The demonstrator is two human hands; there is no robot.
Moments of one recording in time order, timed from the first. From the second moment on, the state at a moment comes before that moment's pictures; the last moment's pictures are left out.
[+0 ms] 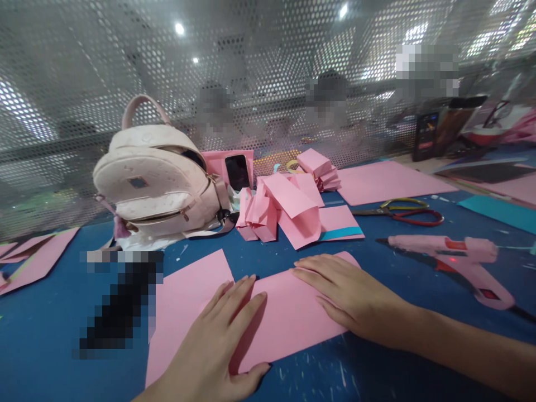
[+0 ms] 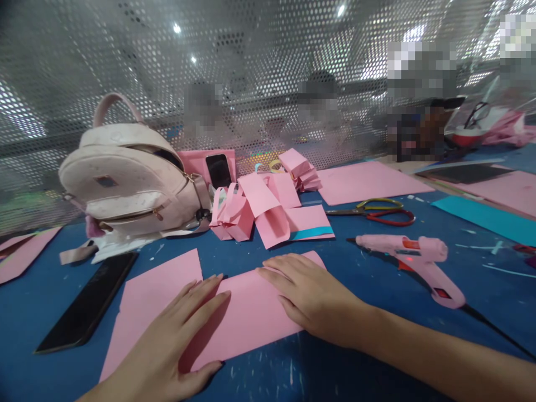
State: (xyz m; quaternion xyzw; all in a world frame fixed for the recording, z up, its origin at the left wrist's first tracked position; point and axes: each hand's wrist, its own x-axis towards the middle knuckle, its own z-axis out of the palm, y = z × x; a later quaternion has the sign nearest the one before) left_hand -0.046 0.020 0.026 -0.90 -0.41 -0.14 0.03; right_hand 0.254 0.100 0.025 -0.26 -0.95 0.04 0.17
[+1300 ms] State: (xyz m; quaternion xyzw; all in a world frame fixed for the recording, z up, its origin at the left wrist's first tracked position) left_hand -0.048 0.023 0.027 -0.91 -0.39 -0.12 0.05; right_hand 0.251 0.094 0.026 -0.25 -0.95 -0.03 0.19
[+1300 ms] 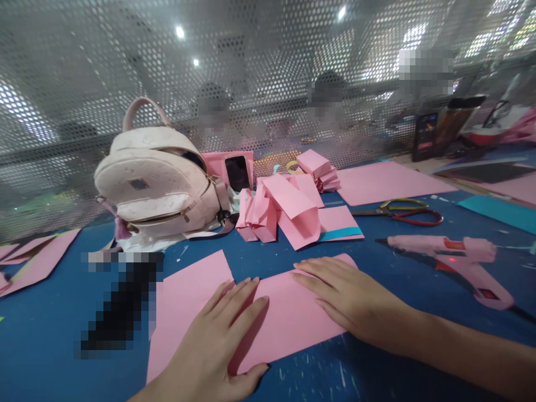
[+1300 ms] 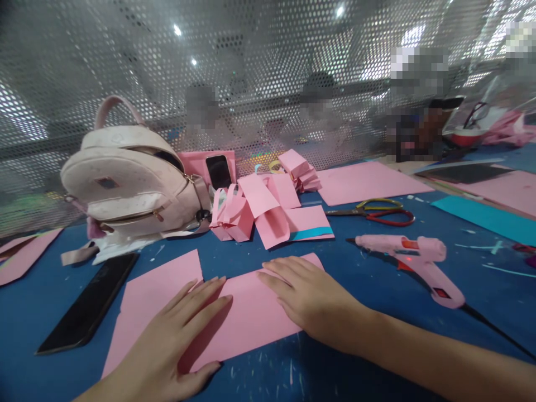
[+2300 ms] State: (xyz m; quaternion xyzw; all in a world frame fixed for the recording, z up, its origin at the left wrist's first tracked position) left_hand -0.048 0.023 0.030 -0.92 -0.38 -0.12 0.07; right_hand 0.253 0.096 0.018 -0.24 -0.96 -0.04 0.17
